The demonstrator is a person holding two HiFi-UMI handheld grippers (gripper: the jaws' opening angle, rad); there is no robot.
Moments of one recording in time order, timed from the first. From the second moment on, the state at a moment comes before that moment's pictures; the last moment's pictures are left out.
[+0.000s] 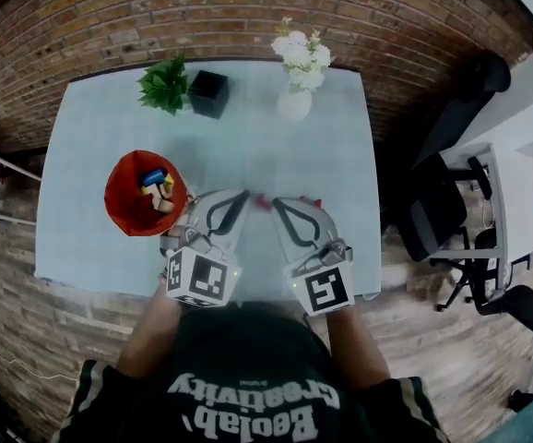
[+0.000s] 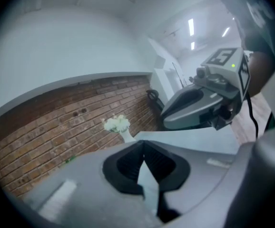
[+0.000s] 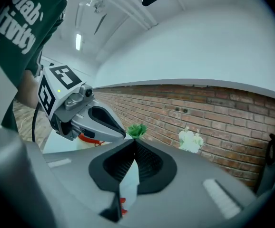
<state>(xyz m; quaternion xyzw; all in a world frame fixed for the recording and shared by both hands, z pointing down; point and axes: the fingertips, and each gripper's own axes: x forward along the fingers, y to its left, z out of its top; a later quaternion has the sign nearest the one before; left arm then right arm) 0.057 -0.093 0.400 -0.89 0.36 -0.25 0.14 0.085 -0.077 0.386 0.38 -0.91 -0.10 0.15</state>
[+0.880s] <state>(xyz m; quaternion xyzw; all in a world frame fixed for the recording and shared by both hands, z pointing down) 0.056 -0.107 0.426 -0.89 0.36 -0.27 0.11 0.105 -0.116 0.601 0.36 -0.88 0.09 0.29</state>
